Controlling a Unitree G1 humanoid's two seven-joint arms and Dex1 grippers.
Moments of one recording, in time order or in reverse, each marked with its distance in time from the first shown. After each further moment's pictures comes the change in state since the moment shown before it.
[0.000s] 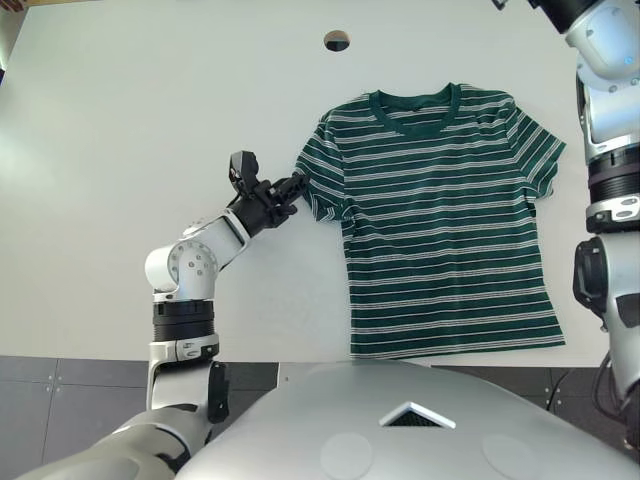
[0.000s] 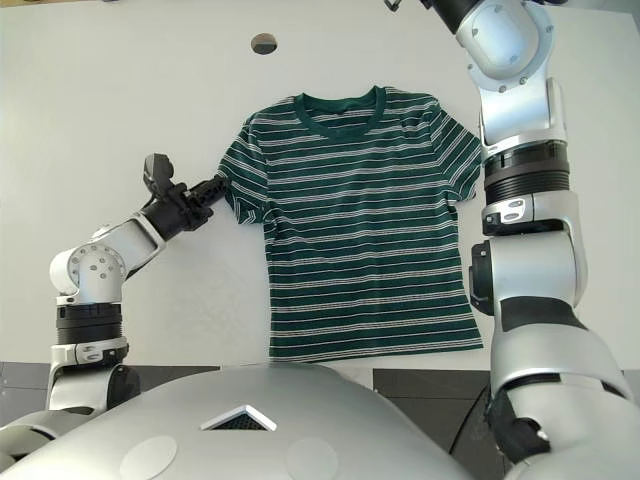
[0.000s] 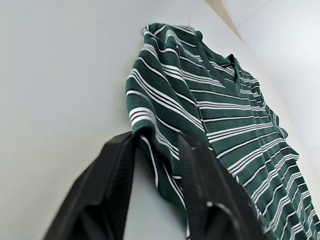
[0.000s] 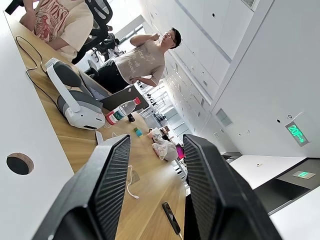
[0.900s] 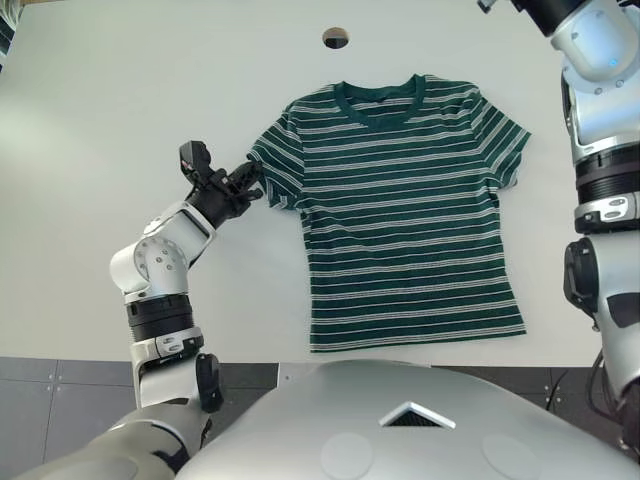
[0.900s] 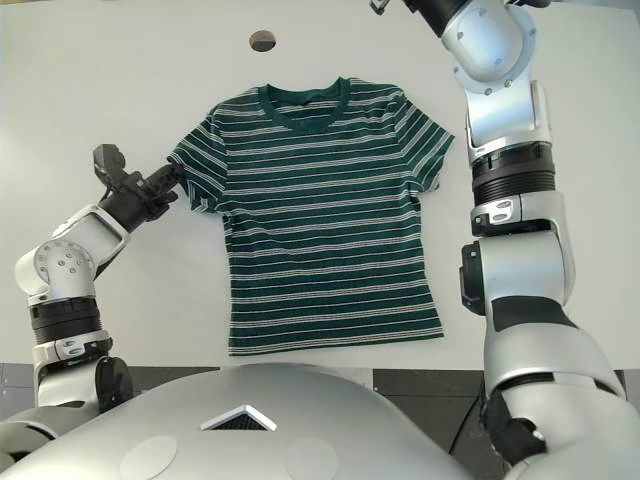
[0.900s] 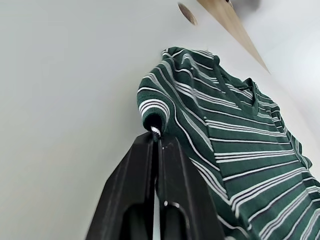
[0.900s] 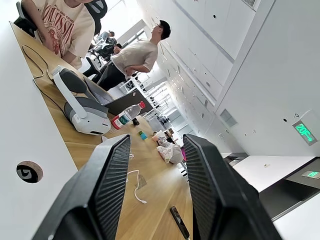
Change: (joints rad) left arm -0.044 0.054 0.200 0.068 0.057 -0.022 -0.036; right arm 0.002 0.039 0.000 -0.002 0.001 0.001 0.000
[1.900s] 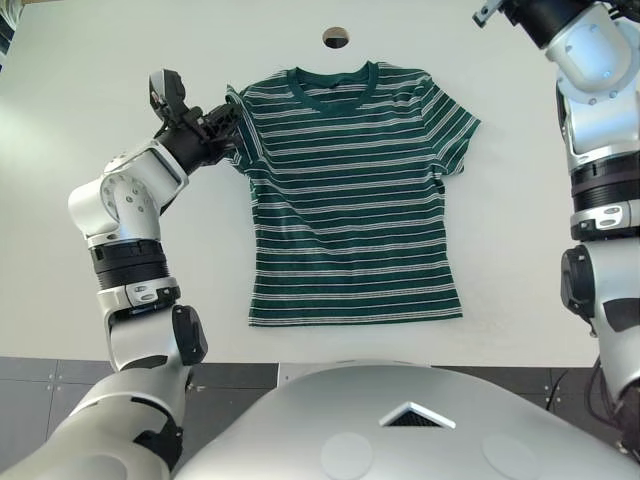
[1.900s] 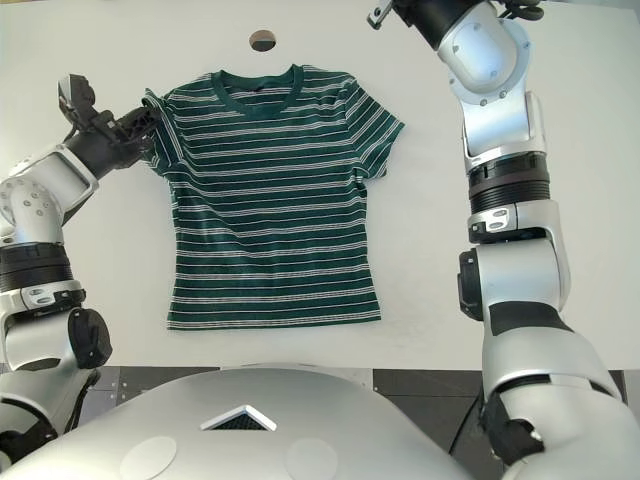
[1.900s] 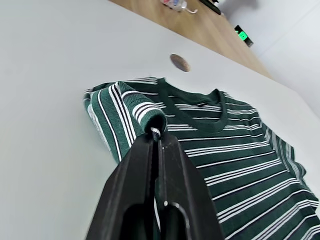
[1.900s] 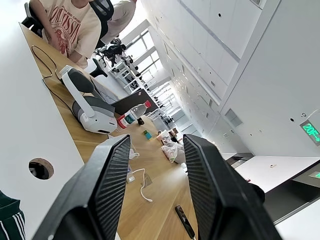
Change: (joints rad) left arm -0.262 0.085 -0.039 0.151 0.109 0.020 -0.075; right arm 0.036 0.003 -0.001 -0.032 -0.001 0.006 0.014
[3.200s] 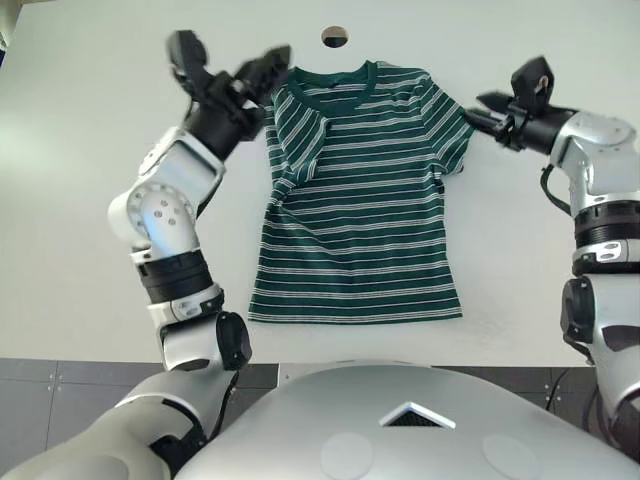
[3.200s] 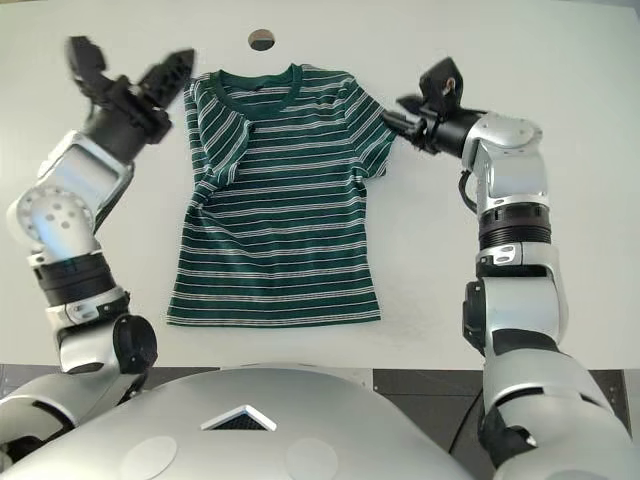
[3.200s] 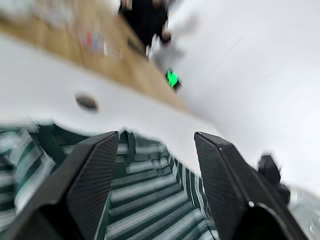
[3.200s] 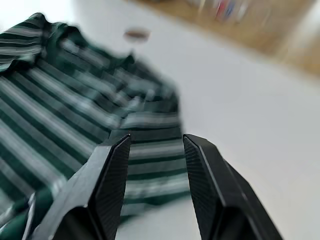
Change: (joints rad) left arm 0.067 -0.226 0.086 -0.343 -0.135 -0.092 0.026; right arm 0.191 -0.038 -0.130 0.105 0.348 0.779 0.500
